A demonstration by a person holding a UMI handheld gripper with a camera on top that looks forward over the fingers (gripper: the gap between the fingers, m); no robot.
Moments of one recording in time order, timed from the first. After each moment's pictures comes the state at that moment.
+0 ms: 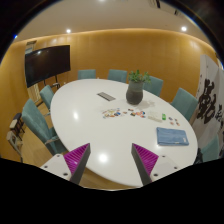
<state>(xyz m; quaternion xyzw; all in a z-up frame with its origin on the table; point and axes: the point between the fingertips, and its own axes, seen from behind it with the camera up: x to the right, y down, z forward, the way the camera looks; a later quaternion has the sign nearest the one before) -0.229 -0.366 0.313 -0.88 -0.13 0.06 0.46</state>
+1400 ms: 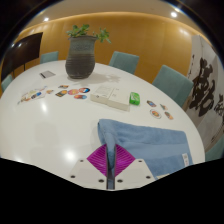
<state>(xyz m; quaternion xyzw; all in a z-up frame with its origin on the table) 0.073 0.043 -0.009 -0.90 -0.07 -0.06 0.43</state>
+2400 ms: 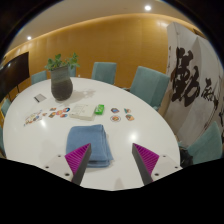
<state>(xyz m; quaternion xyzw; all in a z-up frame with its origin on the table) 0.213 -0.050 0.128 -0.89 0.02 -0.03 0.45</state>
